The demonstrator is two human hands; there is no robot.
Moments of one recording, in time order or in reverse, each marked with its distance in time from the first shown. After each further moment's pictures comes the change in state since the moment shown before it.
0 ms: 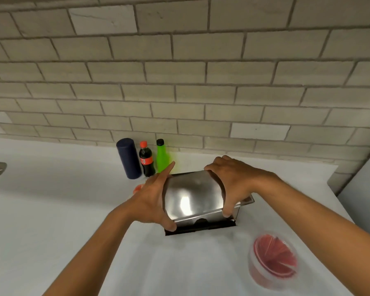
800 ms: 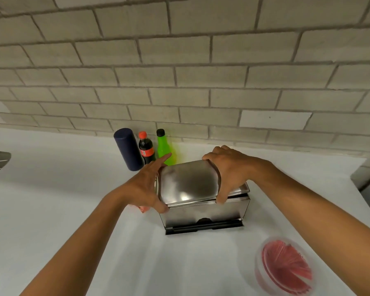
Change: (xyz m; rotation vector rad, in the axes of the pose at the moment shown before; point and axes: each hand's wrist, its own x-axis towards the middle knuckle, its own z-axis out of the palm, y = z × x) left_hand 0.049 -0.045 -0.008 -0.044 -0.030 -0.127; right_hand 0.065 0.031 0.014 0.104 -0.057 -0.018
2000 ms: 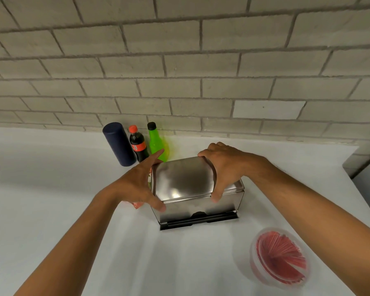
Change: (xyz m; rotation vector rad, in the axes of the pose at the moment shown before) left_hand 0.013 -0.015 0.010 -0.074 -0.062 -0.006; right_hand -0.001 0.004 0.008 0.032 -0.054 0.038
